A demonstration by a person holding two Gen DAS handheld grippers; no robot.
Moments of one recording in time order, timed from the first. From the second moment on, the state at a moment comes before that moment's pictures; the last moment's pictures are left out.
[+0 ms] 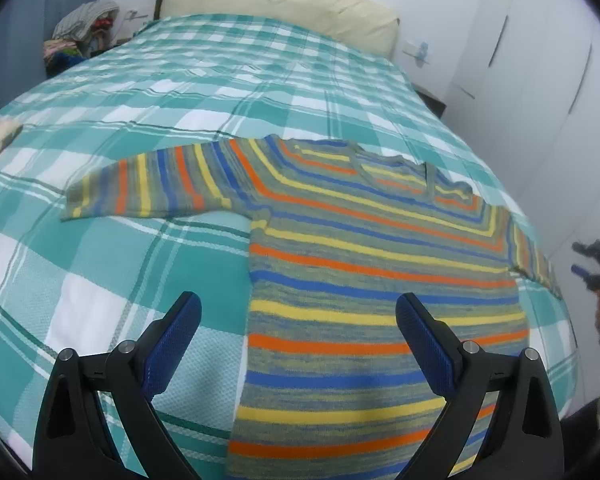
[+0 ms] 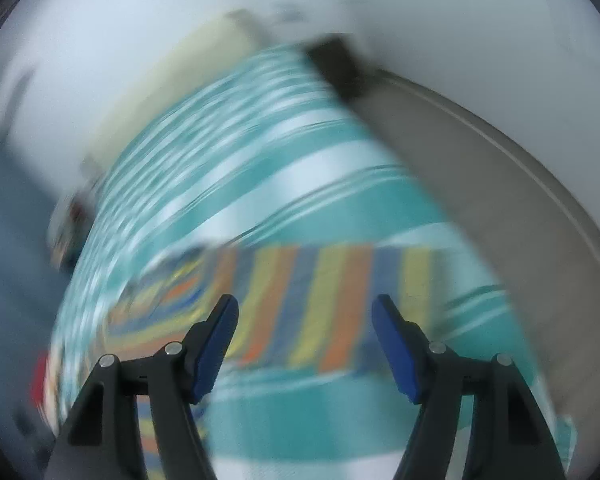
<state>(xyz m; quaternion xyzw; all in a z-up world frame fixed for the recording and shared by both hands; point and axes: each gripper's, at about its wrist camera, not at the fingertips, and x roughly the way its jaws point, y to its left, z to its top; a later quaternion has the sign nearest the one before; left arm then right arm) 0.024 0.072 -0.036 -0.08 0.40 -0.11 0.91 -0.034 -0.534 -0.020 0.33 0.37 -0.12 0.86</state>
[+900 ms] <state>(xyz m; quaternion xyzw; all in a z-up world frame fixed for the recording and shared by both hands) 0.030 0.063 -0.046 -0.05 0.41 -0.09 0.91 -0.037 -0.595 -0.105 0.42 0.42 -0.13 0.80</state>
